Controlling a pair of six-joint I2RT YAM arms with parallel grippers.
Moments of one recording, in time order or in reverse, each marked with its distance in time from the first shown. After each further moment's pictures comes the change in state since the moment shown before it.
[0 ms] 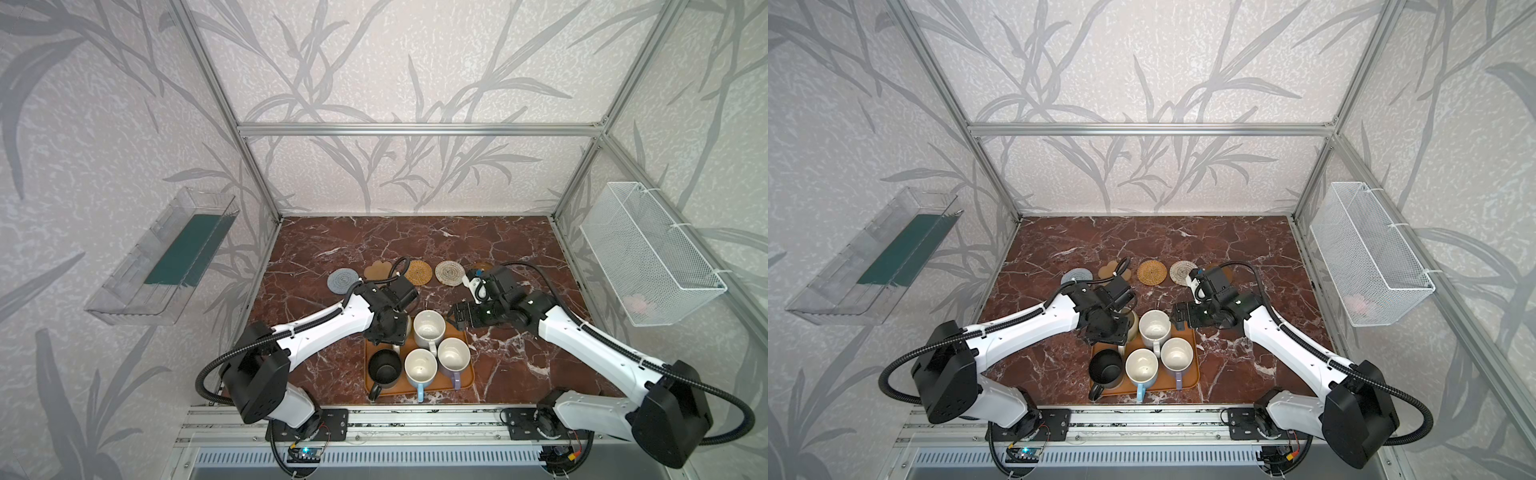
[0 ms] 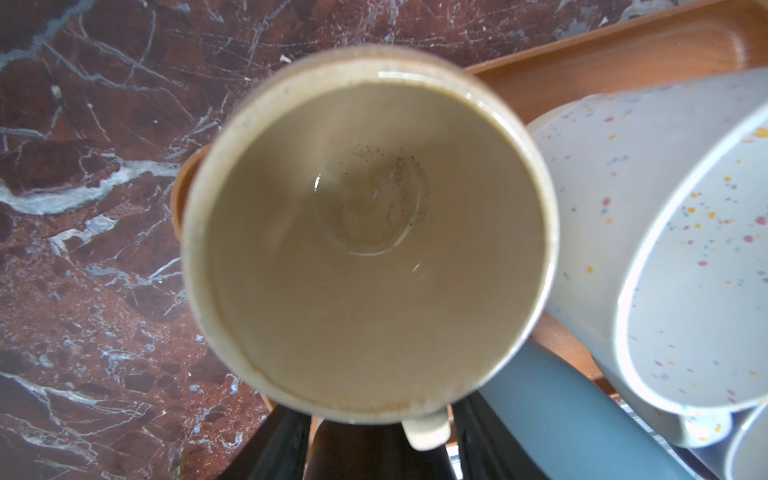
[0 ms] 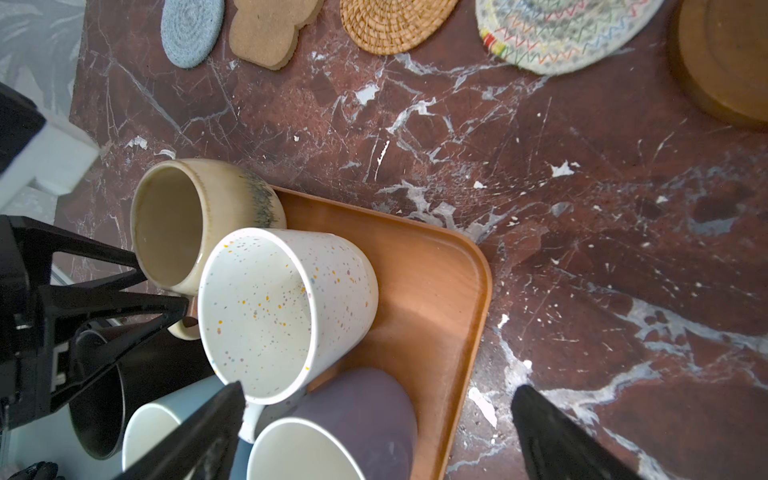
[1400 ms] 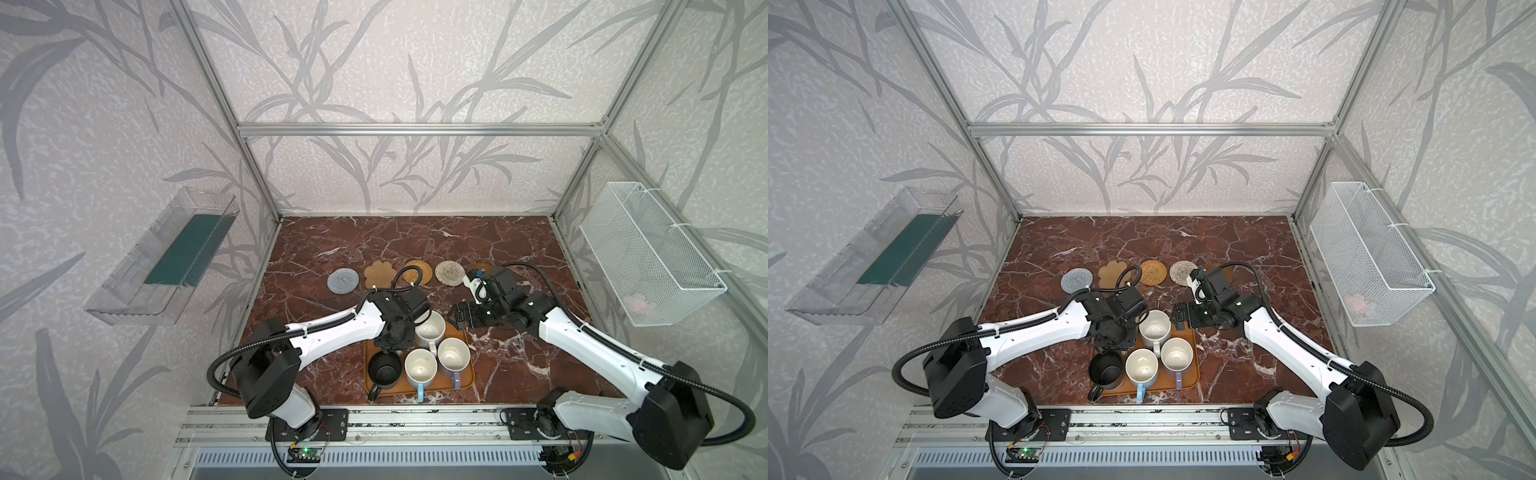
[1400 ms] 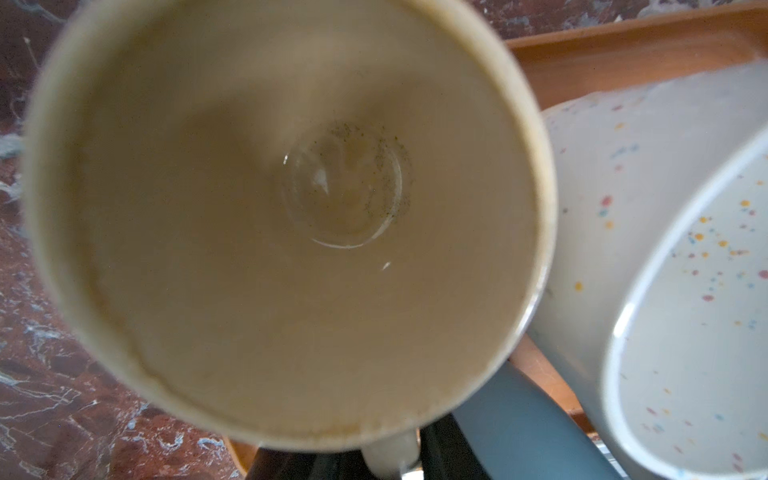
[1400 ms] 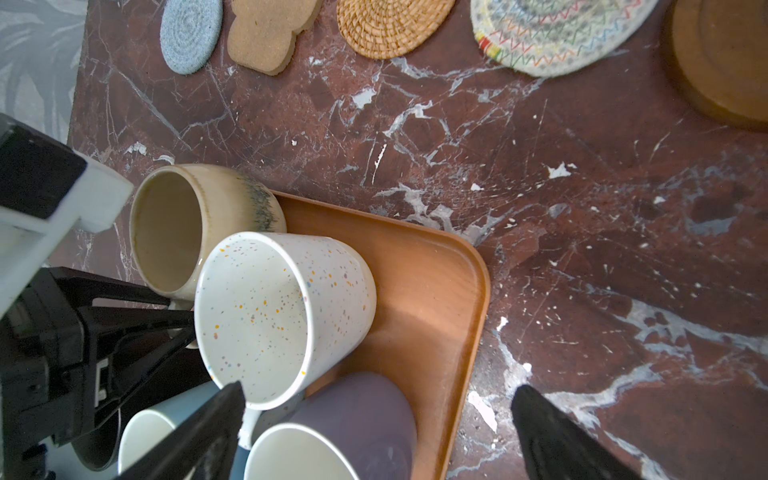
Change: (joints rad) left arm -0.092 0.050 -0.014 0.059 -0.056 -0.202; right arm 0.000 -0.007 -0.016 0.021 0.007 0.011
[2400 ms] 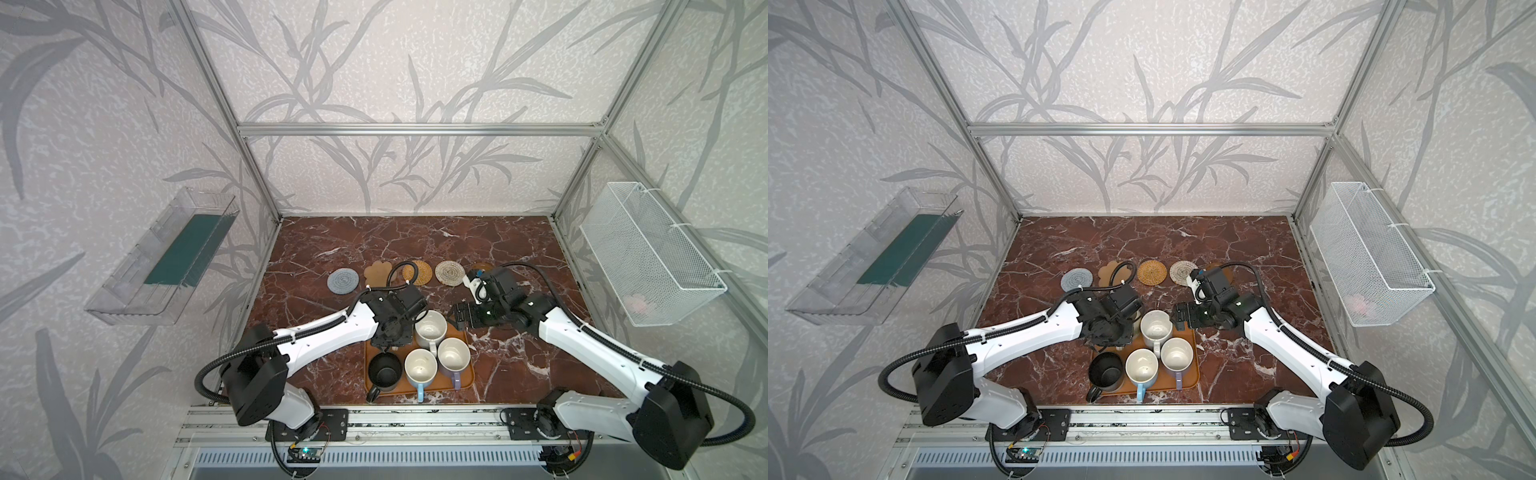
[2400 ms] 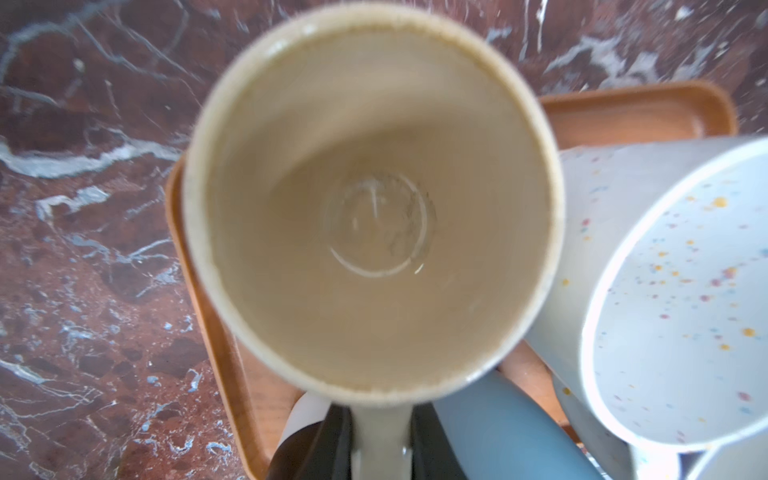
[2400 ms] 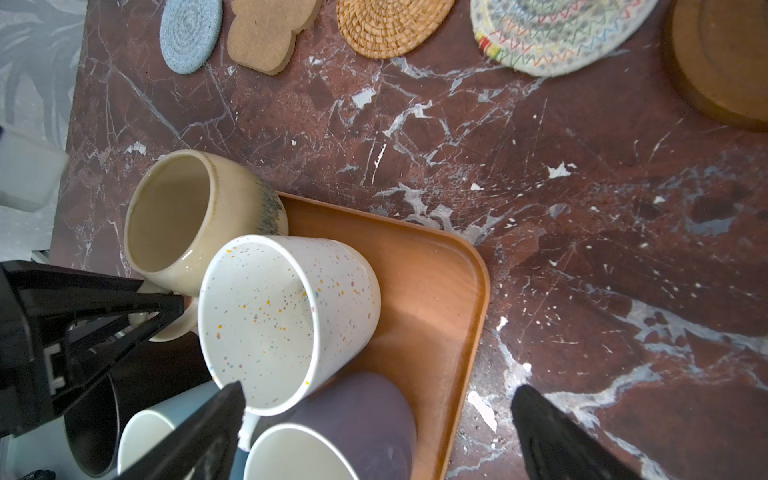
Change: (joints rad) left arm 0.001 -0.075 -0.005 0.003 -0.058 -0.022; right arm 0.000 0.000 0.000 0.000 0.000 0.000
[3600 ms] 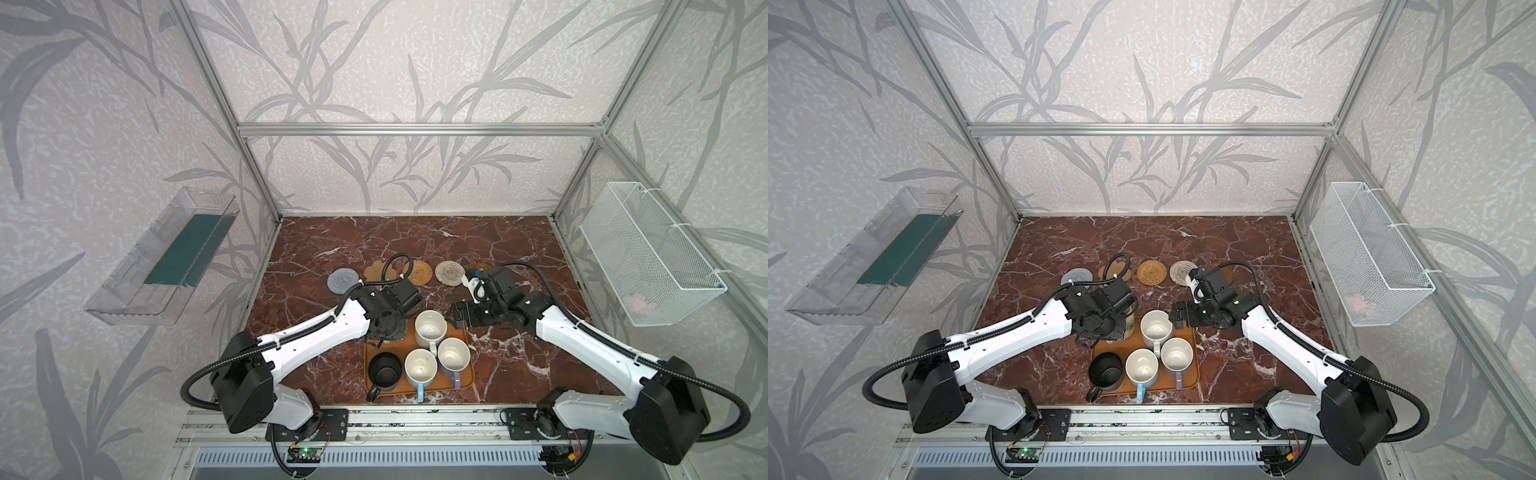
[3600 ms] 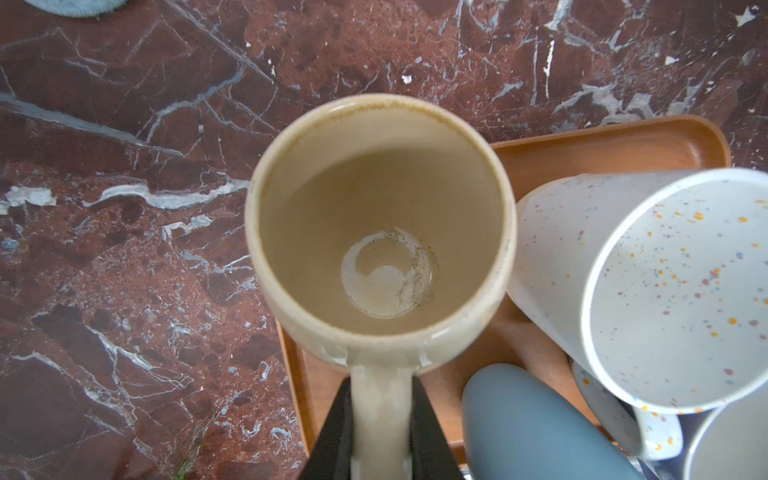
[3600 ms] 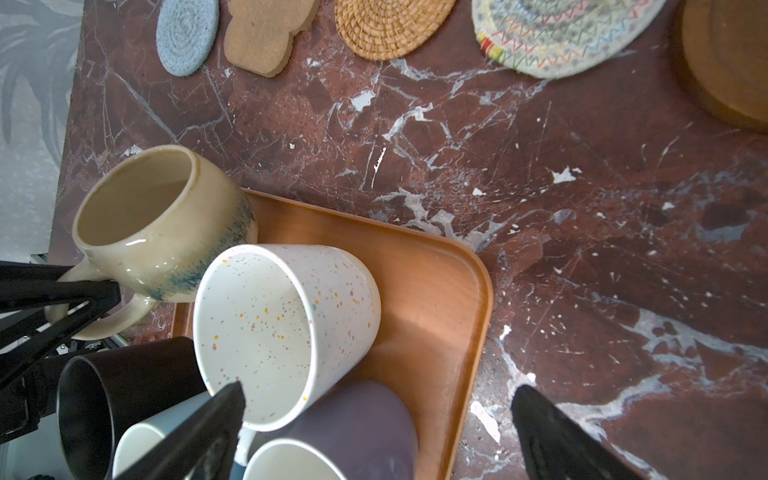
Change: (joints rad) left arm 0.029 -0.047 0.054 -0.100 -0.090 0.076; right arm 0.000 0.027 0.005 0.023 -0.002 0.005
